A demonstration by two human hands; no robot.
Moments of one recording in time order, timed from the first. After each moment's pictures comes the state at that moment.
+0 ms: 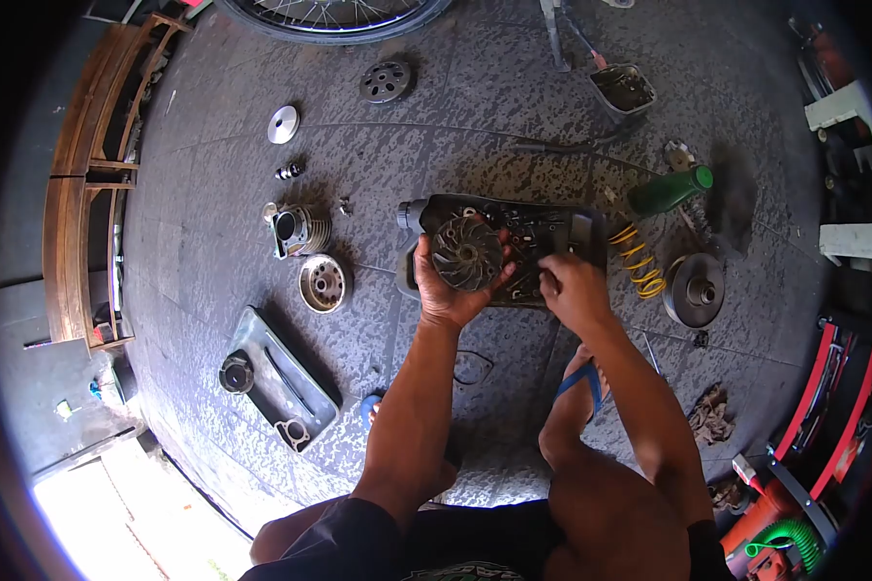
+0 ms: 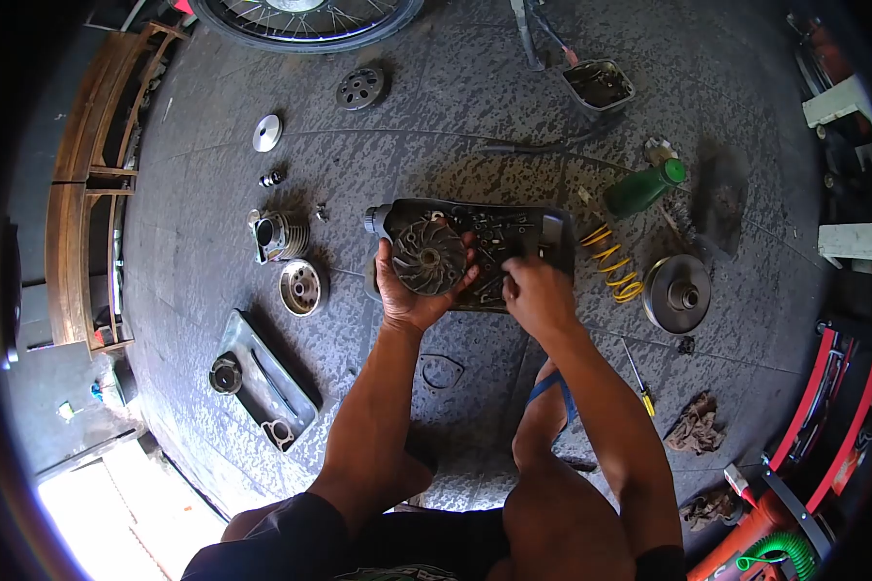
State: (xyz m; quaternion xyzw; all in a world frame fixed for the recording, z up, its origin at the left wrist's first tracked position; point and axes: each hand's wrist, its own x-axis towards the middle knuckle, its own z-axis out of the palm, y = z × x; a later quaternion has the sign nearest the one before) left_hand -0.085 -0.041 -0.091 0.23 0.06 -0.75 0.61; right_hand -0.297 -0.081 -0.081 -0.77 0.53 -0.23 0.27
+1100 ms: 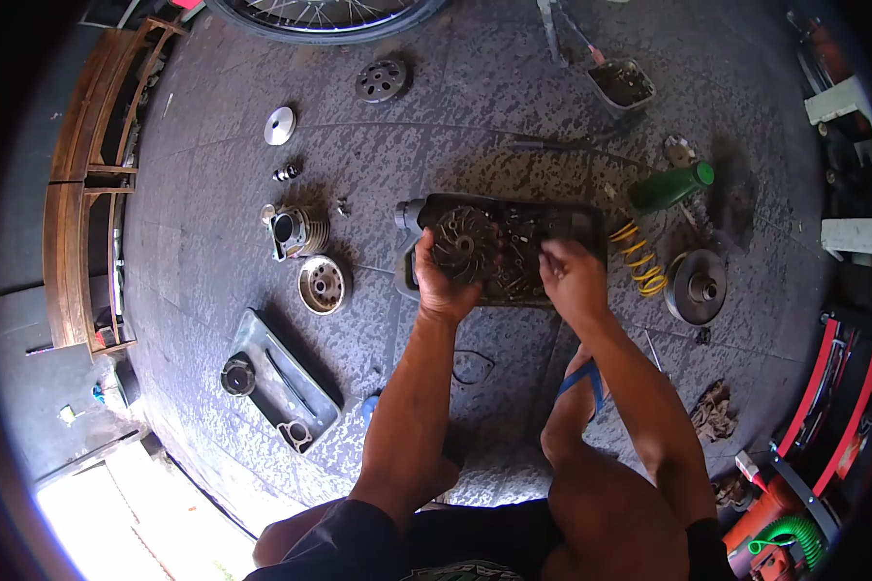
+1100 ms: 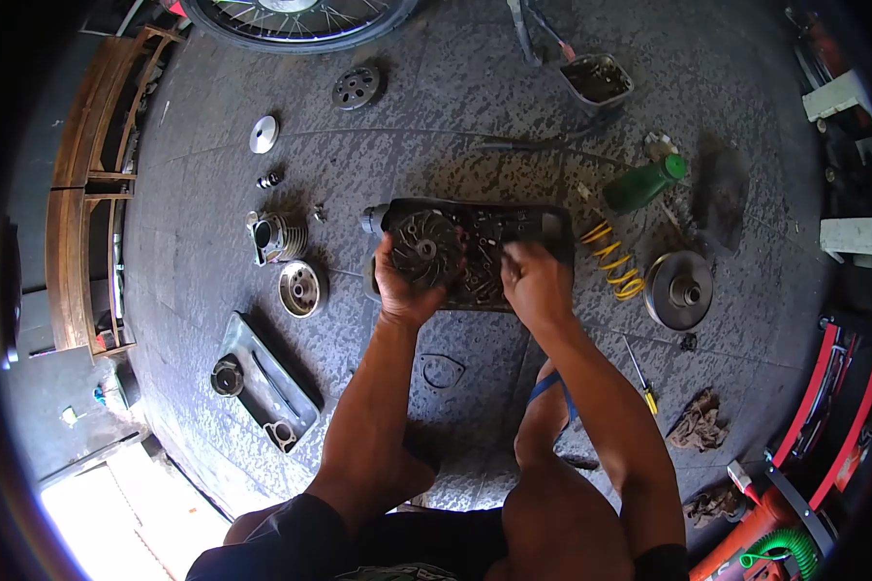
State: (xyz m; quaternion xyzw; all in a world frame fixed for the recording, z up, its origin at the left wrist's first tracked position) left_hand -0.081 -0.050 -0.093 0.31 0.03 -0.72 0.62; right_hand -0.284 -0.087 -0.077 -0.69 0.54 -0.36 0.31
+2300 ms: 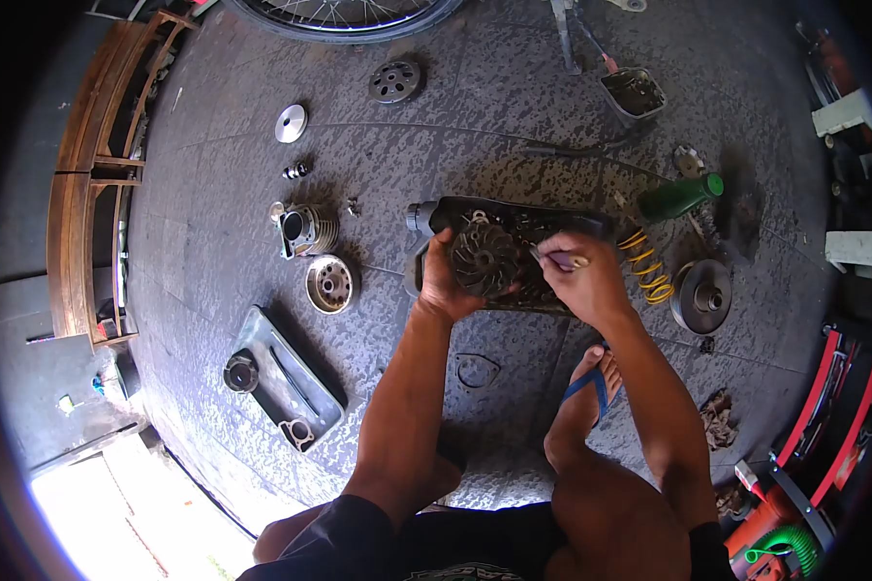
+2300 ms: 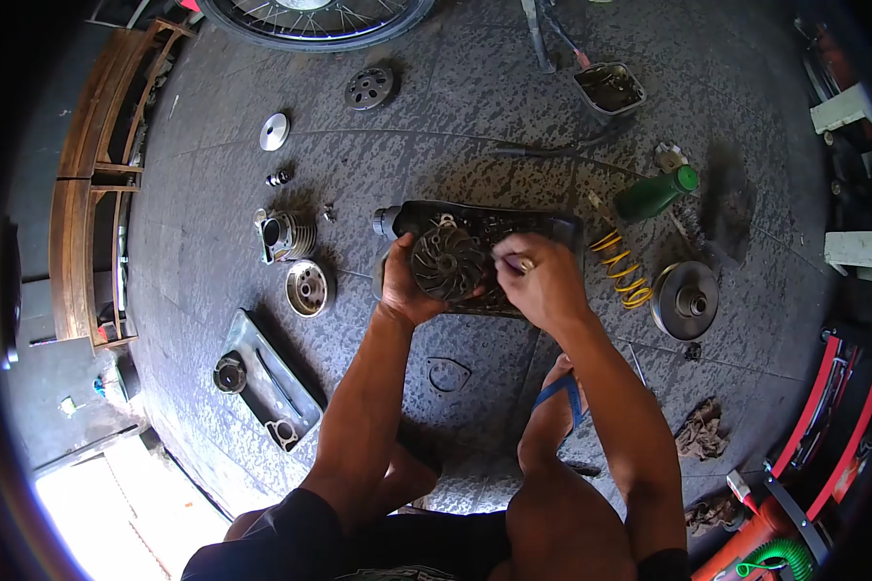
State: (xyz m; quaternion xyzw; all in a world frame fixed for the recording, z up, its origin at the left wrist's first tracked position) left_hand -0.064 -0.057 -0.078 0.28 0.05 -0.81 0.51; right_hand -0.283 -0.109 -0.034 -0.73 0.50 -0.19 0.43
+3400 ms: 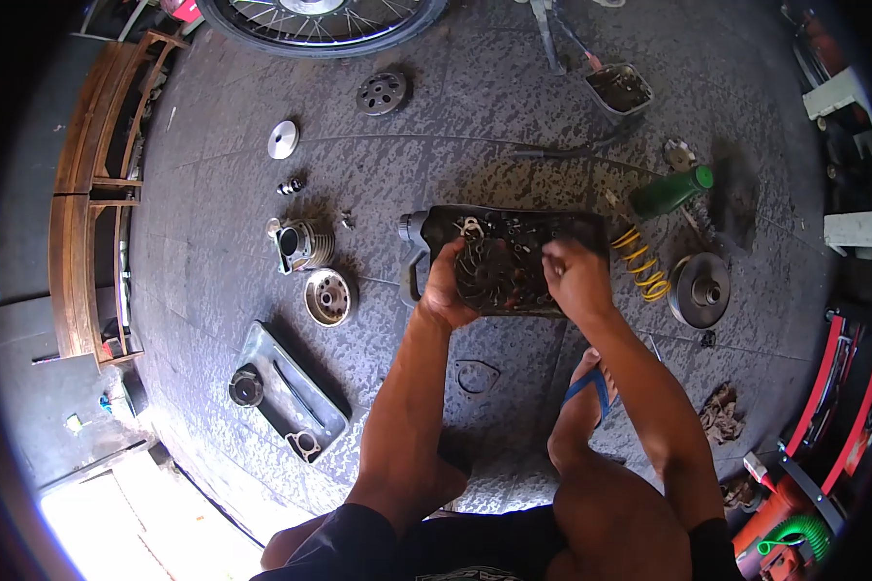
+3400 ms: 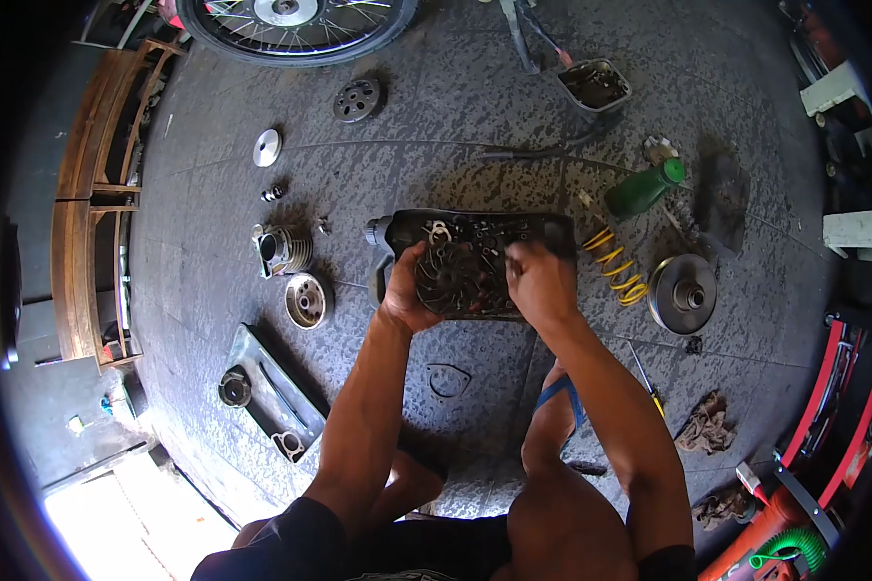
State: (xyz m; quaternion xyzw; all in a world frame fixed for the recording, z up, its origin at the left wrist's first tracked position) left_hand -0.070 -0.062 -0.081 0.35 0.05 -0.83 0.43; right_hand -0.287 -0.099 -0.094 -0.76 0.52 -0.30 0.27
